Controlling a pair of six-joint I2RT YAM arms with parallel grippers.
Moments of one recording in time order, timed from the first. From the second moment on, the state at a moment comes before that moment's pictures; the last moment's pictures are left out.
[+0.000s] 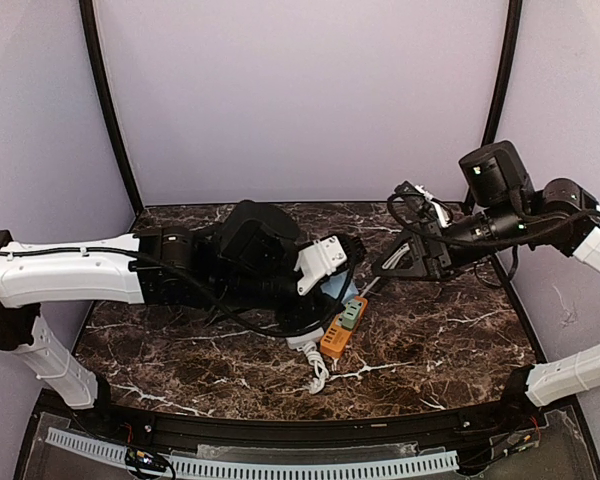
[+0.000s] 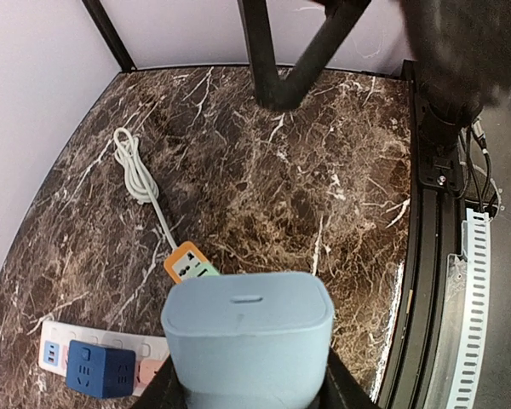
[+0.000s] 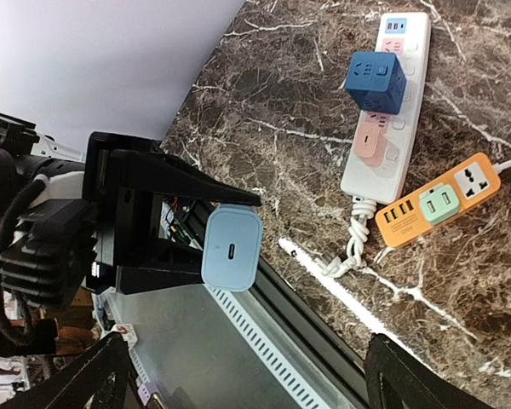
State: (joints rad) left arm -1.28 1.54 1.40 -0.49 -0.16 0.10; right arm 0.87 1.11 1.33 -0.92 -0.42 0.58
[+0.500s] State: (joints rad) left arm -1.28 1.59 1.46 -0.47 -0.09 0.23; right arm 0.87 1.16 1.31 -0.92 -0.49 0.79
